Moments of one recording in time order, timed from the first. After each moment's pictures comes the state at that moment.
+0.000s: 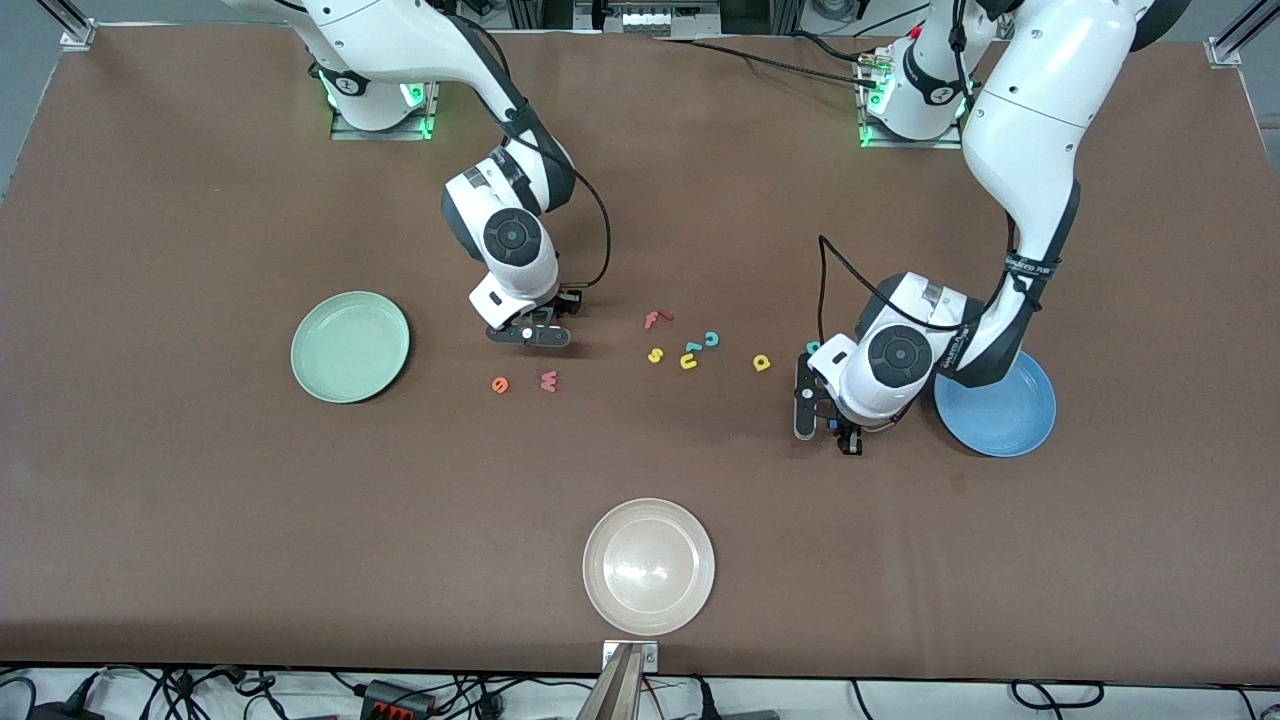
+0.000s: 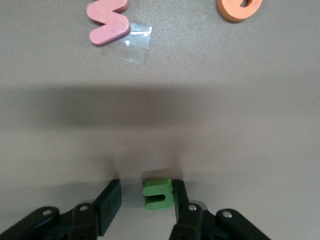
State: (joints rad) left arm -0.14 0.72 -0.19 -1.72 0.28 2.37 1.13; right arm 0.69 0.55 -0.03 -1.99 0.06 2.40 0.67
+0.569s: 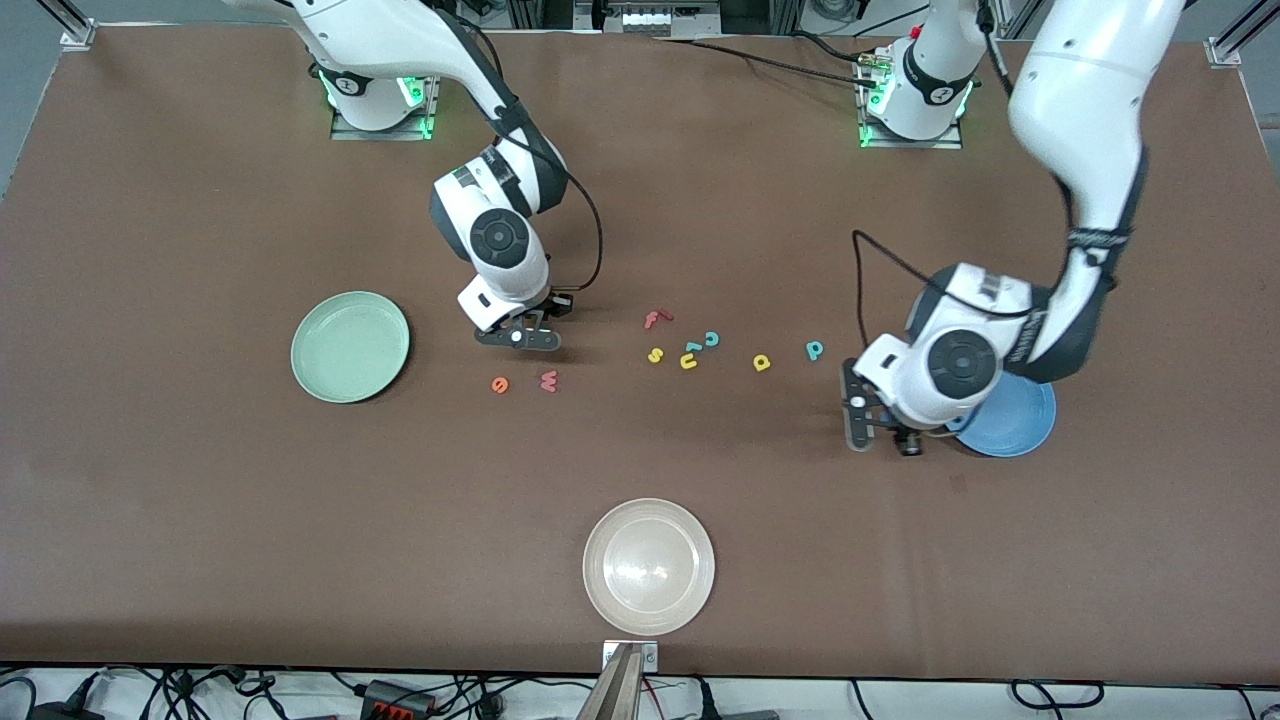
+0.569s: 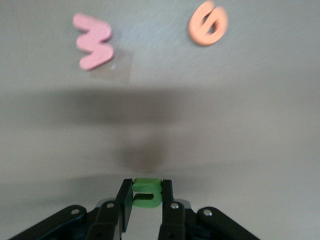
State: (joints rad) left arm -0.05 0.58 -0.19 -1.67 0.28 2.09 1.05; right arm 0.65 0.50 -0.03 -1.98 0.06 2.35 0.66
